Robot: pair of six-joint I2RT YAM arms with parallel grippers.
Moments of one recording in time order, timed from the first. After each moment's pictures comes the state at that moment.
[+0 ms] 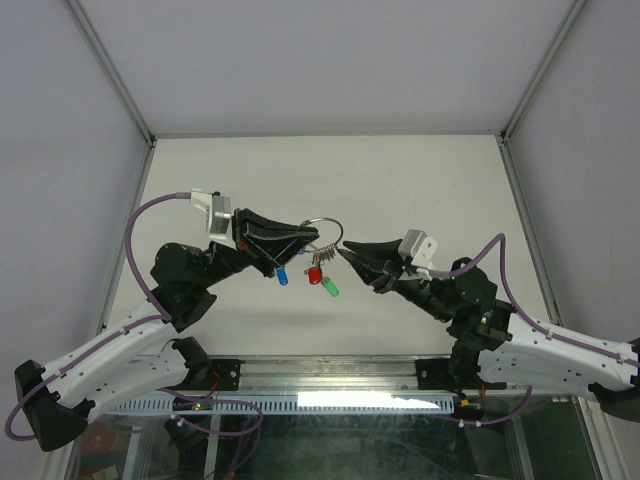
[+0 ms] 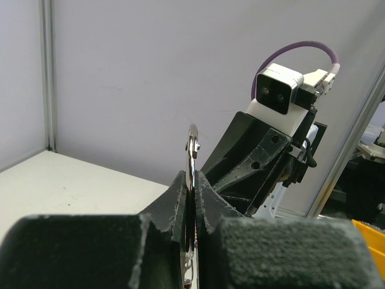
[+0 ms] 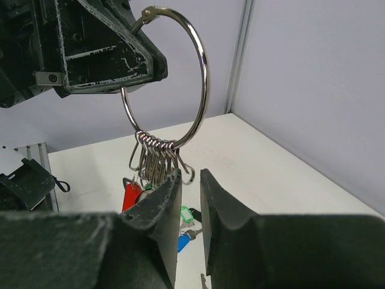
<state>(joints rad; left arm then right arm) -0.83 0.79 0.69 0.62 0.39 -0.44 1.21 0.68 0.64 0.32 0.15 -0.15</state>
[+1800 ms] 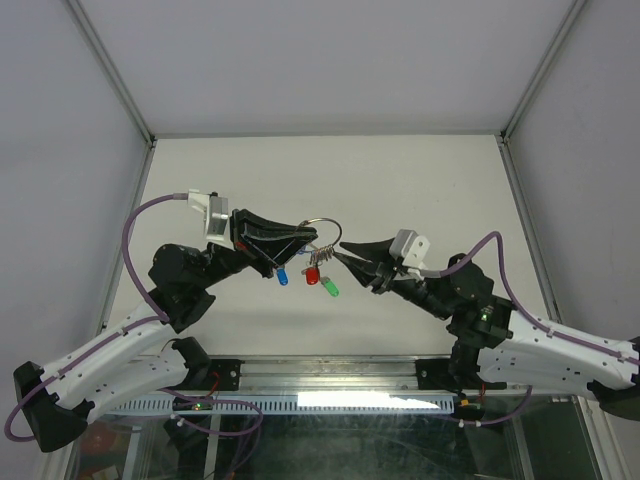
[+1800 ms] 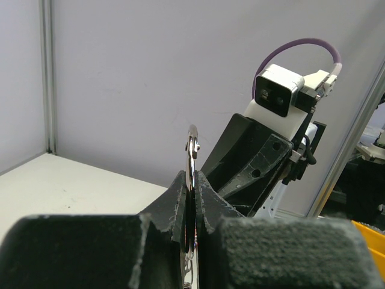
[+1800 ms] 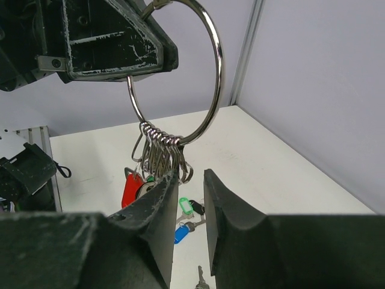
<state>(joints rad) -0.83 0.78 0.69 0.62 0.39 -0.44 1.21 0.70 0.68 0.24 0.11 -0.18</state>
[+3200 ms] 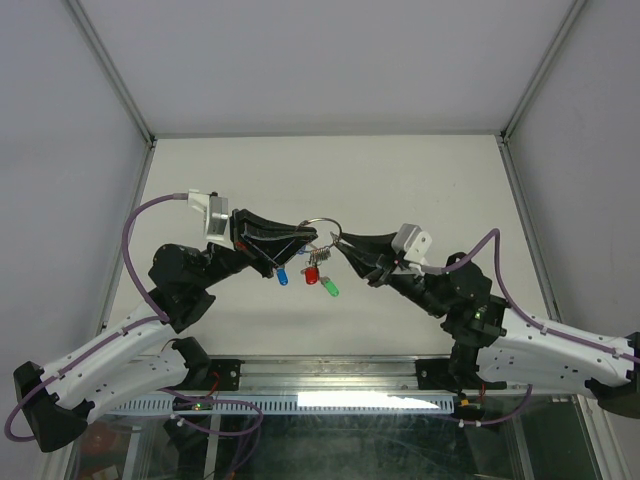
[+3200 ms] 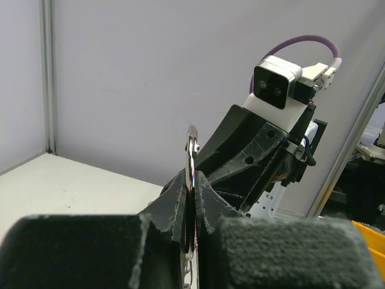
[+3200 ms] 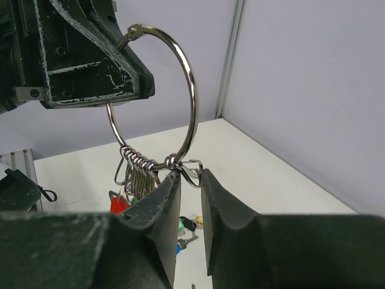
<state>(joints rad) -0.83 0.78 0.69 0.62 0.39 -0.44 1.21 0.75 0.68 0.35 0.18 -0.19</state>
